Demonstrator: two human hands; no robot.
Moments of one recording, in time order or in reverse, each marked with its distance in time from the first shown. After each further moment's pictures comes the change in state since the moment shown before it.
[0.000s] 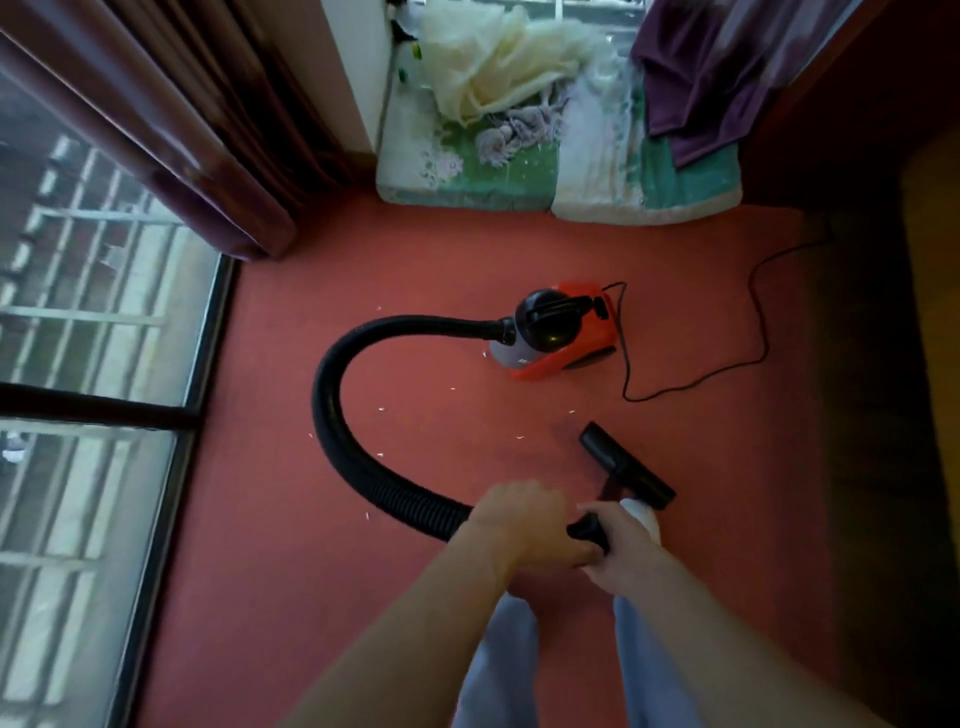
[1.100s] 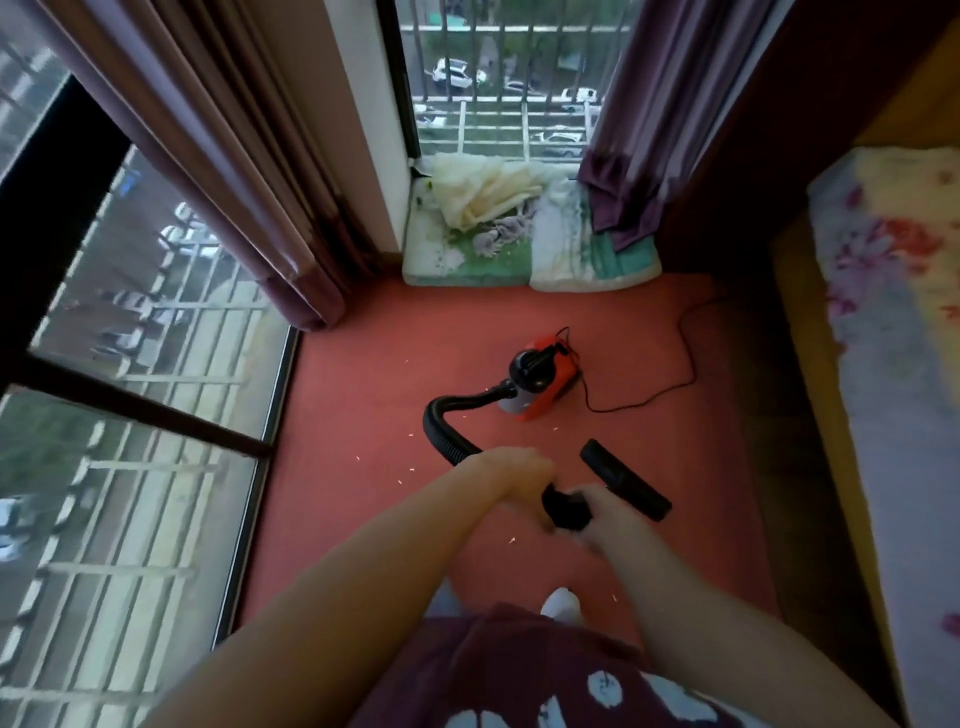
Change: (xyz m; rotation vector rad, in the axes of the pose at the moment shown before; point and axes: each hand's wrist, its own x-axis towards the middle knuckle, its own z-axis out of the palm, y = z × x) left_hand -0.226 0.088 -0.041 0.318 -0.026 0.153; right_hand -0.213 0.072 -0.030 -0.008 0.025 -0.046
